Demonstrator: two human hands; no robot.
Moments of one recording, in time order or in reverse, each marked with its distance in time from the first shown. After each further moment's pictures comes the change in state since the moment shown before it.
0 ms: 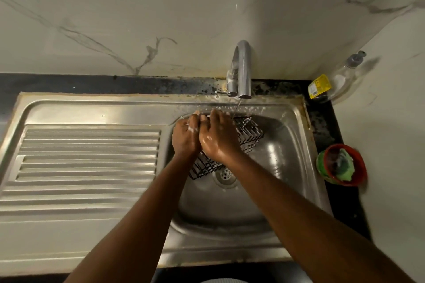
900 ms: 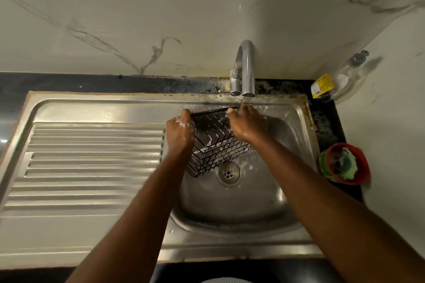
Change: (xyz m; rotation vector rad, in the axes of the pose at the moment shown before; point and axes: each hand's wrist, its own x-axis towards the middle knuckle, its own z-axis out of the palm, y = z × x) left_hand -0.009 0.022 -0.020 -0.251 0.125 -0.186; right_hand 0.028 0.052 -0.039 -0.103 -0.063 0.211
